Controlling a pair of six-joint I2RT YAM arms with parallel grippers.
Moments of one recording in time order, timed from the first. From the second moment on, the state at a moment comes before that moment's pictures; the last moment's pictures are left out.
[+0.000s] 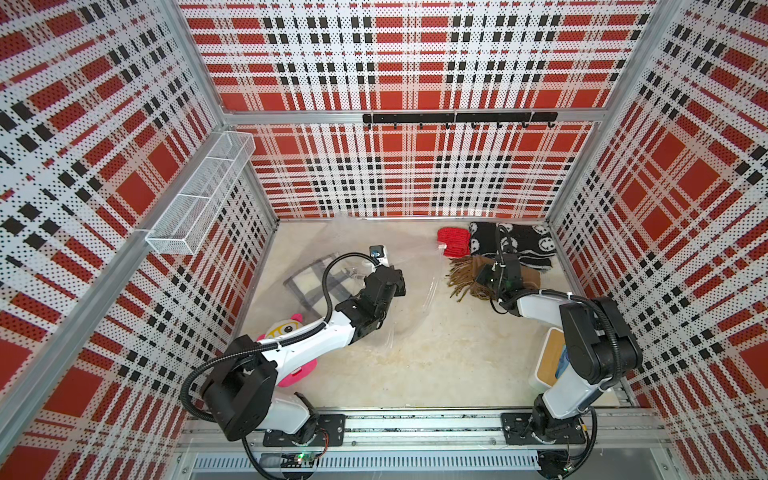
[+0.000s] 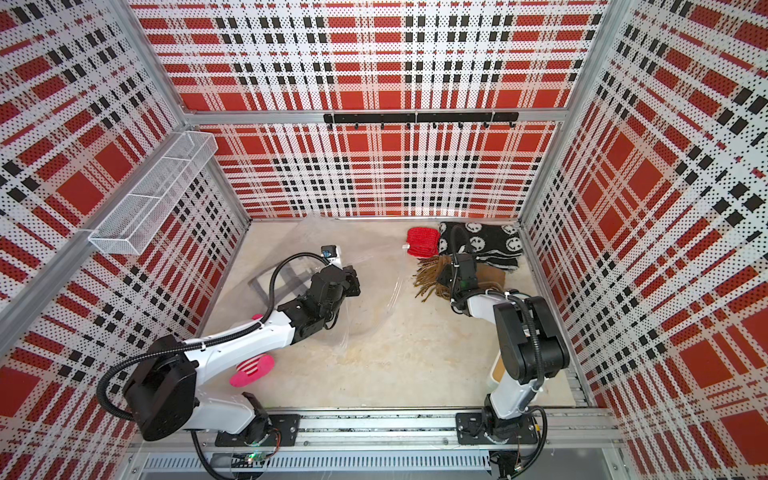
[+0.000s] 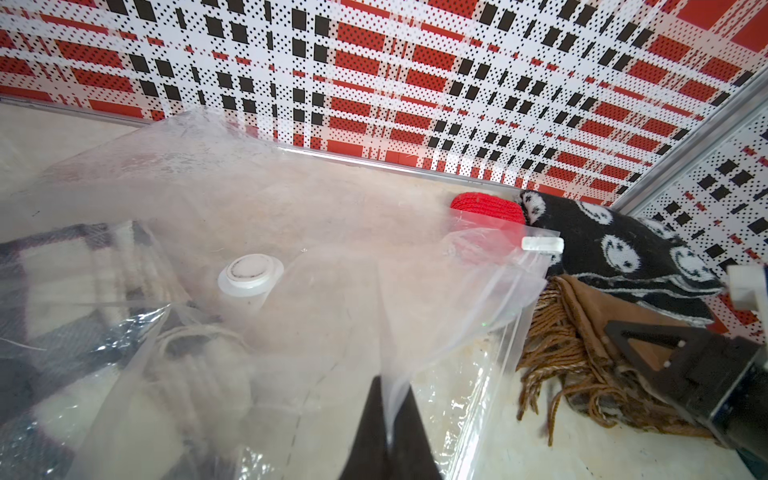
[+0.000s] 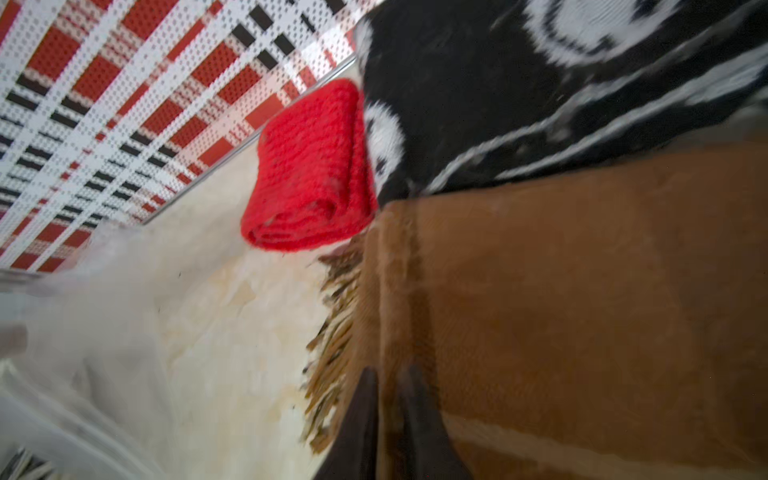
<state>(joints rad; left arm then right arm) -0.74 1.41 0.86 0.13 -0.51 -0.51 0.23 1.69 0.80 0.33 0.03 0.63</state>
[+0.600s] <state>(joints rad) -0.74 1.41 0.86 0.13 -0.51 -0.51 0.34 1.64 0.73 0.35 0.04 0.58</state>
